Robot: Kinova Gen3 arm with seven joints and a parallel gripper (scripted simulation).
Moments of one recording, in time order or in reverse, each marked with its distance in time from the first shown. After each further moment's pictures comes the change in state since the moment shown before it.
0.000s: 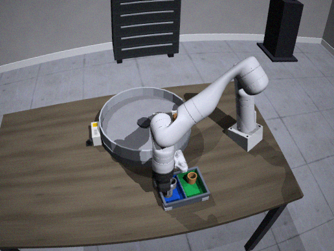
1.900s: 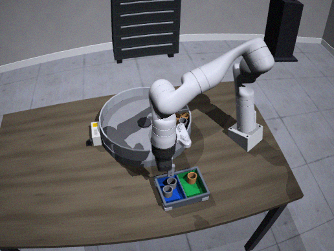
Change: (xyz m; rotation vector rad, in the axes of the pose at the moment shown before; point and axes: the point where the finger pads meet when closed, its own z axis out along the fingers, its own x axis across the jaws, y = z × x) arm 0.000 0.000 -0.127 0.000 0.000 0.000
